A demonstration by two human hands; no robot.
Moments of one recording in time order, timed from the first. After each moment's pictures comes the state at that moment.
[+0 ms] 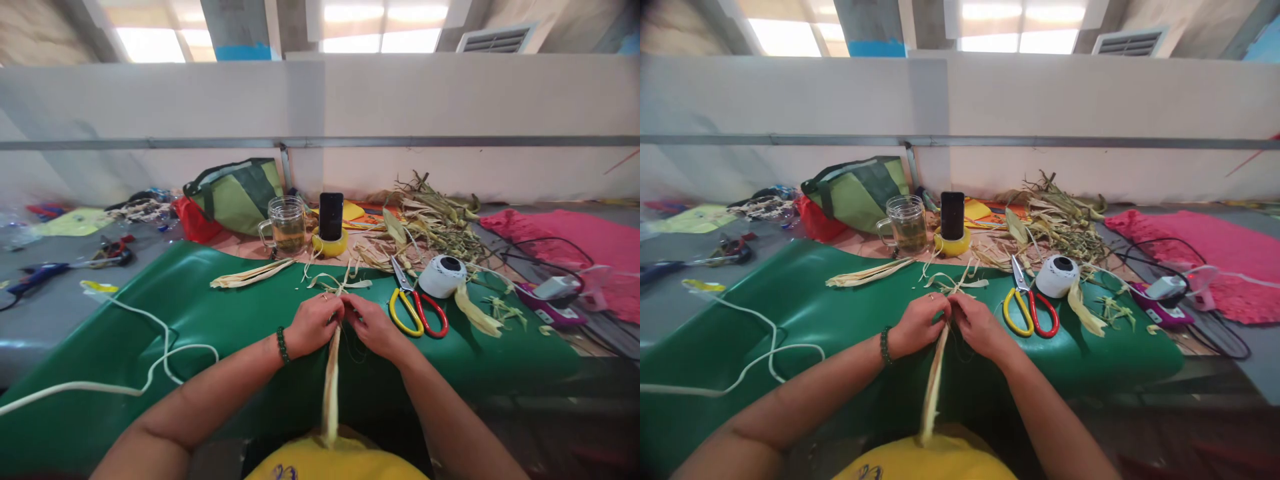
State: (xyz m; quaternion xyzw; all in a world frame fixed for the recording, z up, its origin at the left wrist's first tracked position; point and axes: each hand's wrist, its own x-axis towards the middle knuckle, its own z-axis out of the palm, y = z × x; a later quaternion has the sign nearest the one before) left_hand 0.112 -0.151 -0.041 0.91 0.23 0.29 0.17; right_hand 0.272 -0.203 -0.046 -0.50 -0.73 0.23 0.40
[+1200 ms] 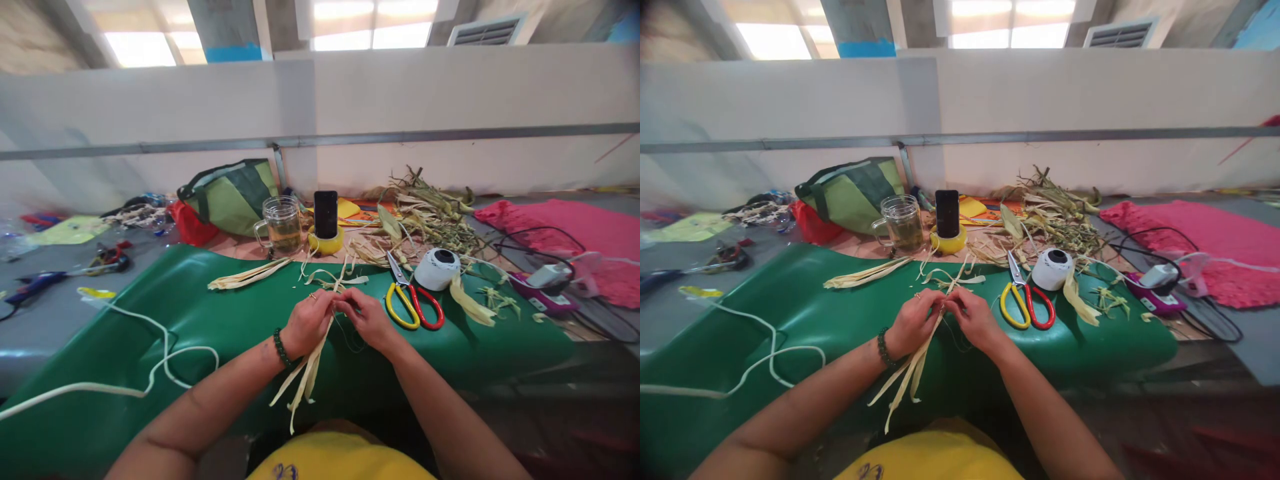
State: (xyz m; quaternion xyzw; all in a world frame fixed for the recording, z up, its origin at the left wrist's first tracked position) left_hand 0.112 -0.158 -0.042 0.89 0.21 0.42 0.03; right_hand 0.267 -0.202 -0.056 -0.51 -0.67 0.24 0.48
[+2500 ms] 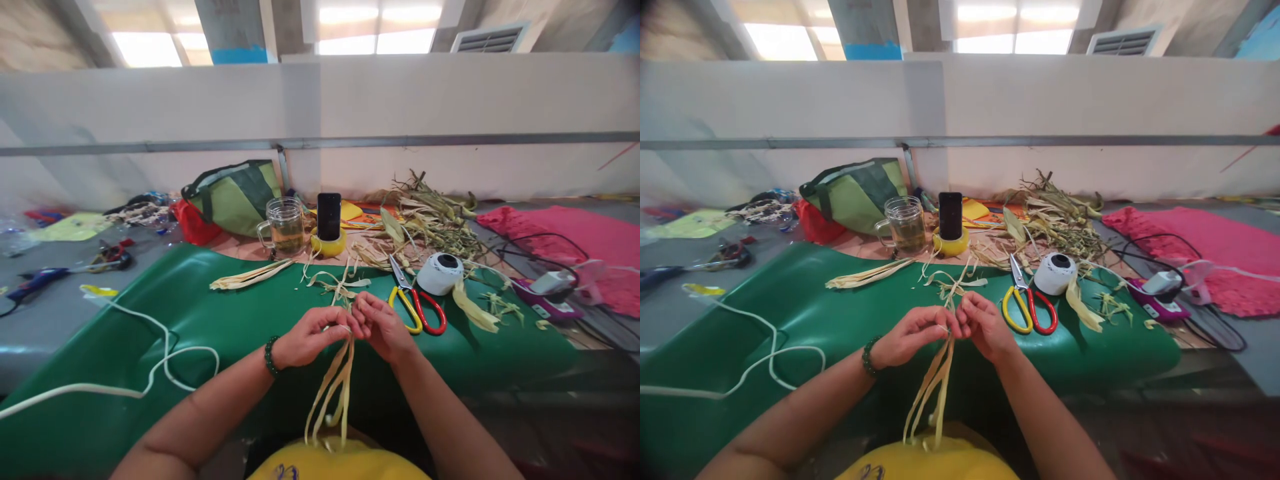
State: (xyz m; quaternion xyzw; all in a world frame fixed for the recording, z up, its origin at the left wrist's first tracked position) left_hand 0.101 -0.174 -0.009 0.75 0.12 0.26 0.59; right_hand 0.262 -0.219 -0.037 -0.30 -0.33 0.65 0.61
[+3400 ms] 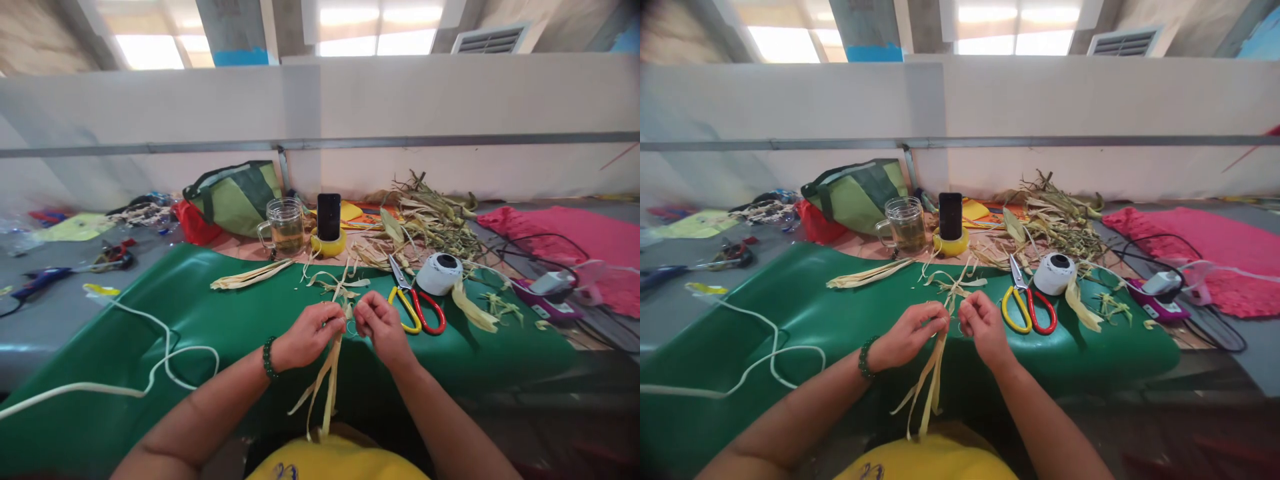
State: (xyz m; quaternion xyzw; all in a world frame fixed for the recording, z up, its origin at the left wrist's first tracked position) left_hand 0.103 -0.177 -0.002 0.85 0.24 0.24 0.39; right_hand 0.251 -0.225 -0.042 -0.42 -0.41 0.48 0.65
